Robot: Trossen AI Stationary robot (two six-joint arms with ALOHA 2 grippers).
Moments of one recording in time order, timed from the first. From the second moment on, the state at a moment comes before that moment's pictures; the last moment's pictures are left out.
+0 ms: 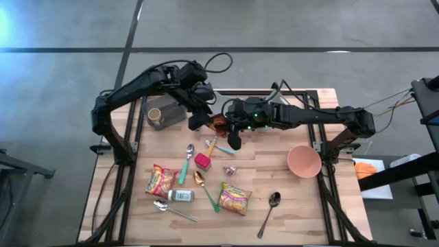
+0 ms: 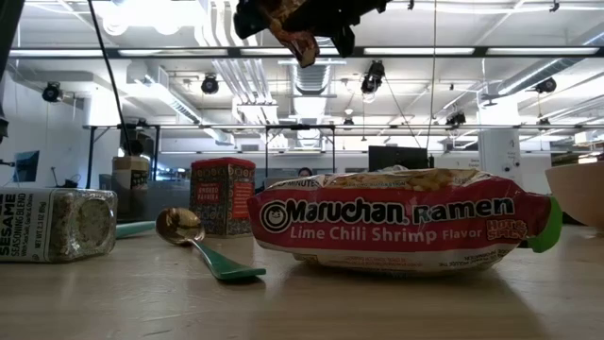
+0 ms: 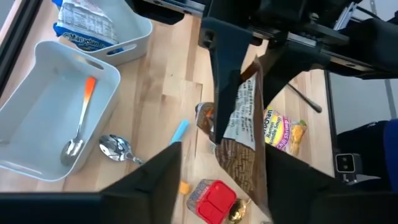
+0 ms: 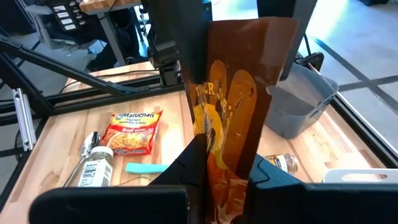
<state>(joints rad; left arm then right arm) 0.33 1.71 1.99 -1.25 0.36 0.03 -0.11 1.56 1.33 -0.18 -0.04 0.17</state>
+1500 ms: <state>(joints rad) 0.53 1.69 2.10 -1.58 0.04 -0.06 -0.11 1.46 1.33 -0.37 0.11 0.23</state>
